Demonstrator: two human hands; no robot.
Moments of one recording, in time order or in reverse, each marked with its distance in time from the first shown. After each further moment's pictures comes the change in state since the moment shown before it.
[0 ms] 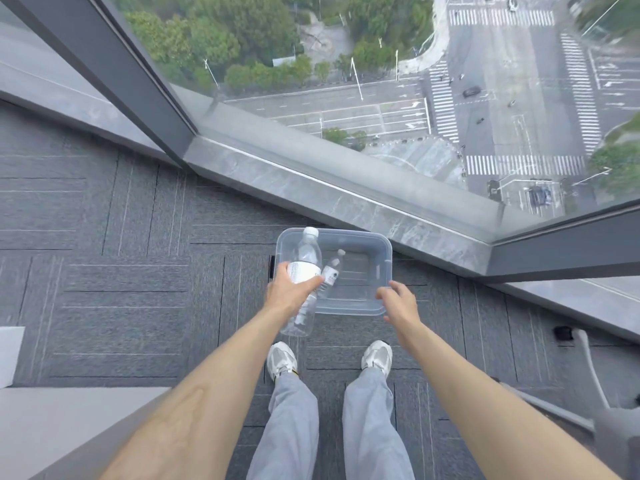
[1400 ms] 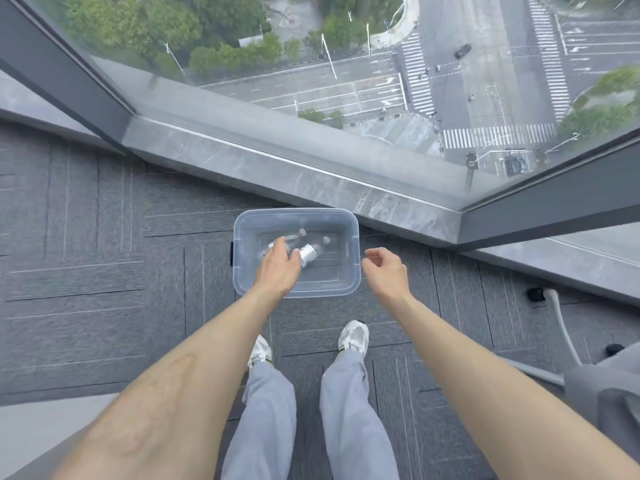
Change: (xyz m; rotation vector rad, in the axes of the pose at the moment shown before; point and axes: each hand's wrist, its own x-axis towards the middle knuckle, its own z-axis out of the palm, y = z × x) left_hand 0.045 0.008 0.098 0.342 0.008 0.206; right_hand 0.036 0.013 -0.057 -0.256 0.118 -0.257
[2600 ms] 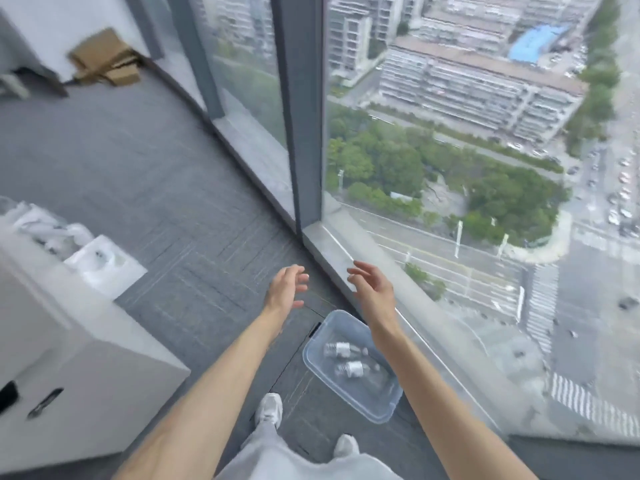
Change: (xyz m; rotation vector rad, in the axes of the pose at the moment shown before) left_hand -0.265 0.028 -0.240 -1.149 0.613 -0.099; right_hand -0.241 -0.249 -0.017 0.221 -0.502 -0.668
